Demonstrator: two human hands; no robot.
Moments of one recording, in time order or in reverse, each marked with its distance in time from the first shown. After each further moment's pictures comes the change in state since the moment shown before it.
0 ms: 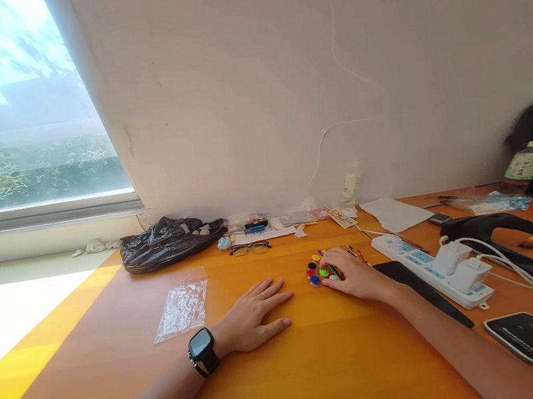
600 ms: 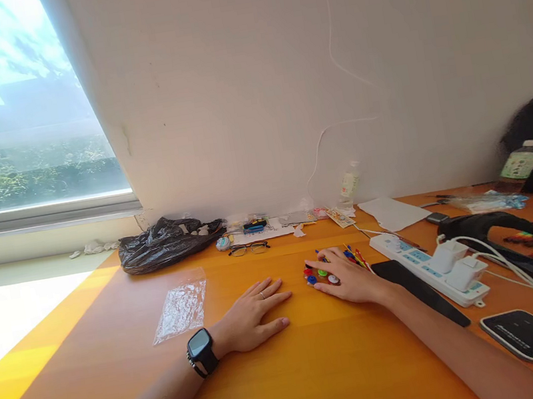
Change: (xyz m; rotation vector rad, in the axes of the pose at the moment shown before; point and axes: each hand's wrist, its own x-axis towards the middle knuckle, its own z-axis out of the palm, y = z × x) left_hand 0.000 0.001 0.000 -0.014 0.012 0.008; right_hand 0.000 -0.004 0.009 -0.093 -0.095 0.009
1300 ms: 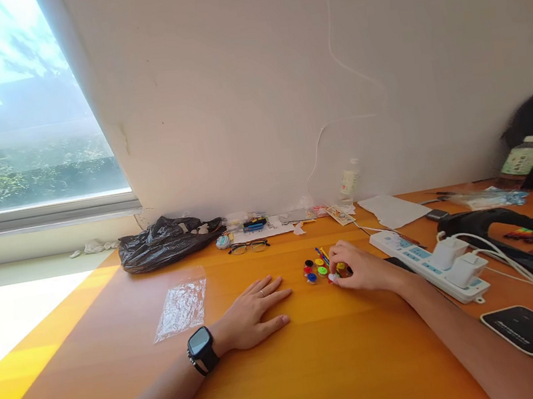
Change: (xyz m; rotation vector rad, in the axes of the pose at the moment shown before) left_hand -0.001 -0.004 0.002 -0.008 0.013 0.020; right_hand -0.008 0.006 -0.036 0.047 -0.016 -0.064
